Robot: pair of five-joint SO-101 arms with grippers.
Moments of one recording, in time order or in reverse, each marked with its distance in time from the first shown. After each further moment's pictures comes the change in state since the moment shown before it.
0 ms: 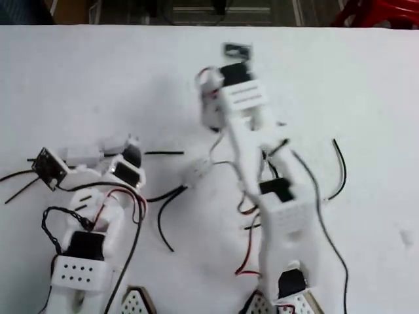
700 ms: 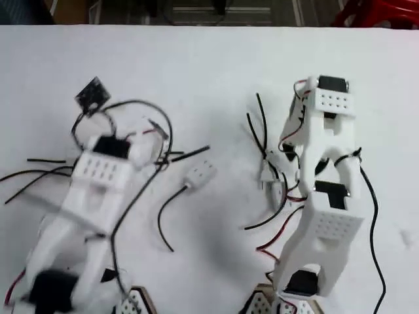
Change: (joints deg) left arm 7.7 54.9 -49.4 27.2 1.1; right arm 23.6 -4.0 22.2 -0.1 2.6
